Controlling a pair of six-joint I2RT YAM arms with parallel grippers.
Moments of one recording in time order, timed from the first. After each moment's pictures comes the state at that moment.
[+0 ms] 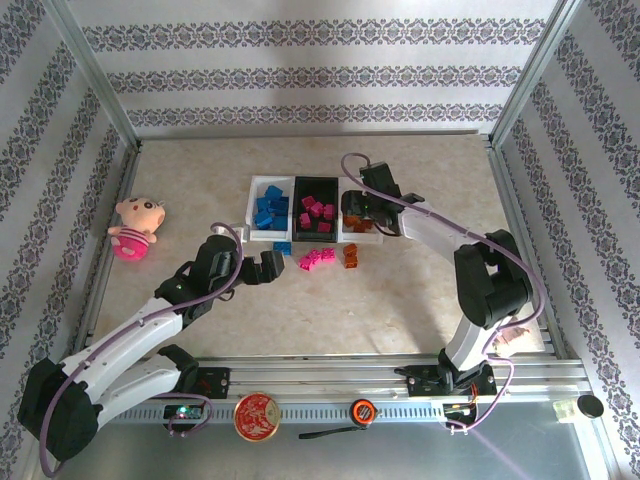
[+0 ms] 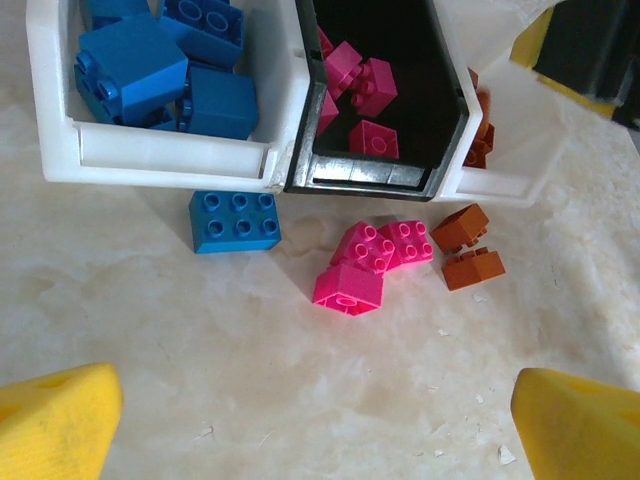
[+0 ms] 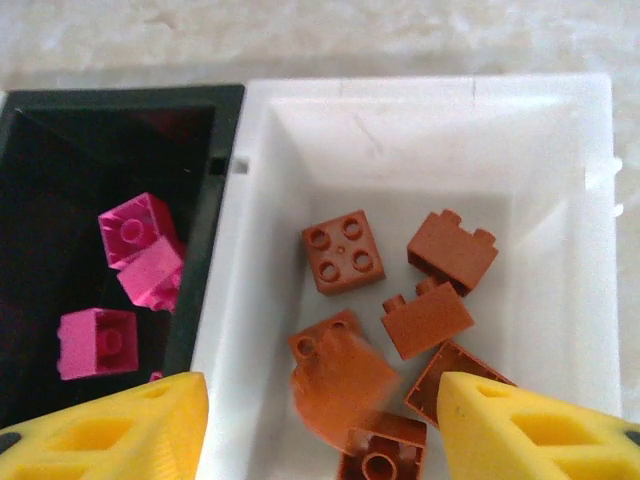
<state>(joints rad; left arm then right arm) -0.54 0.93 0.55 -0.24 0.03 -0.58 0.43 1.73 1.18 -0.26 0.04 0.43</state>
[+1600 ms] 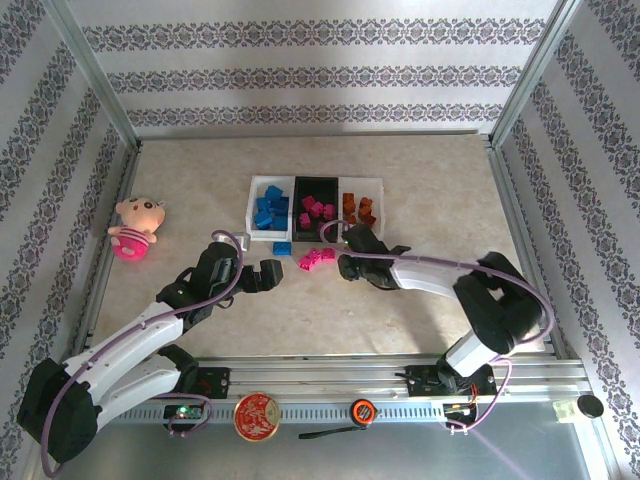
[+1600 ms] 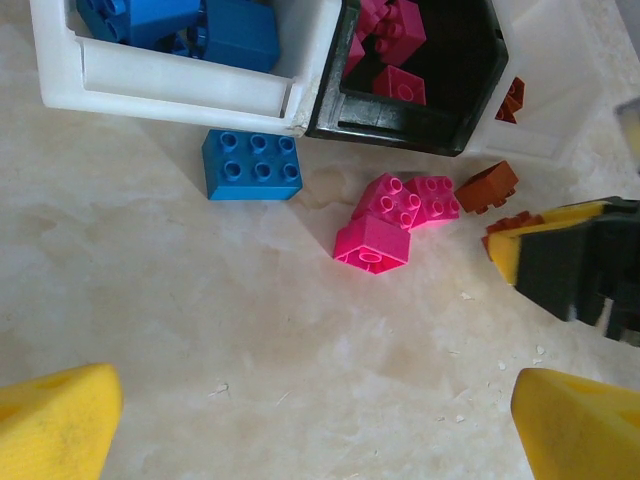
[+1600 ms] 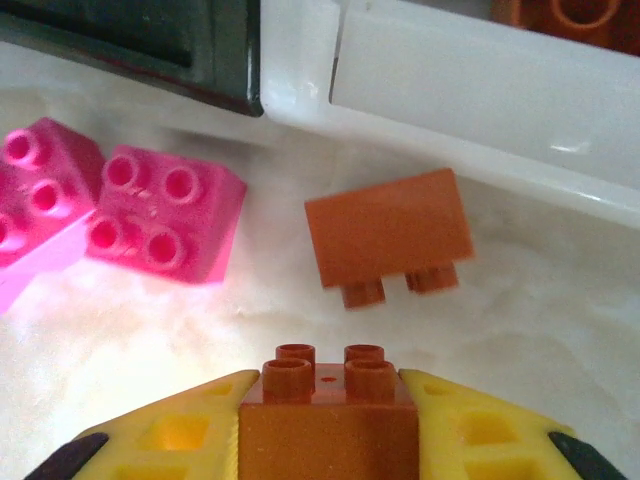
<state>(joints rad) -0.54 0.92 0.49 -0.23 0.05 -0.60 0.67 1.56 0.75 -0.18 0.09 0.42</state>
